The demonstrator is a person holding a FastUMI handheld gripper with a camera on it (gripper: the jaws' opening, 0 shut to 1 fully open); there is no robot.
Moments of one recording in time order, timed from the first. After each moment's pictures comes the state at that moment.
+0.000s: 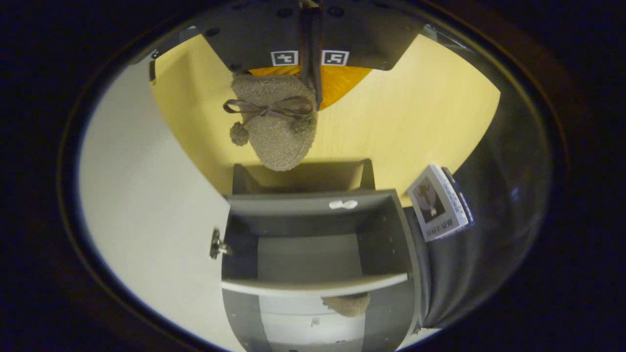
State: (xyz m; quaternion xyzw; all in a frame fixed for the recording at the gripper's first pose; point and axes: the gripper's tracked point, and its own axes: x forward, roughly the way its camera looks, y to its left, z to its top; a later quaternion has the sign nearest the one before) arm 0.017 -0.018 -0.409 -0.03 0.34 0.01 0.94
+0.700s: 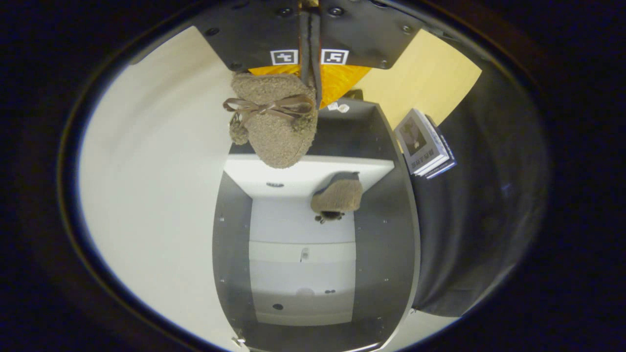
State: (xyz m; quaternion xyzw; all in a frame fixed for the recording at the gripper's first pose) arm 0.111 -0.007 -0.212 -0.06 0.23 0.04 0.97
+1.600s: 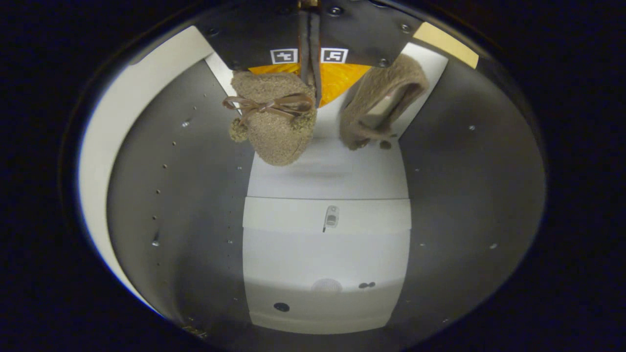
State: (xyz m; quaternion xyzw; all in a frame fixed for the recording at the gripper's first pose) arm 0.357 -0.003 -0.167 -0.06 0.20 -0.04 0.98
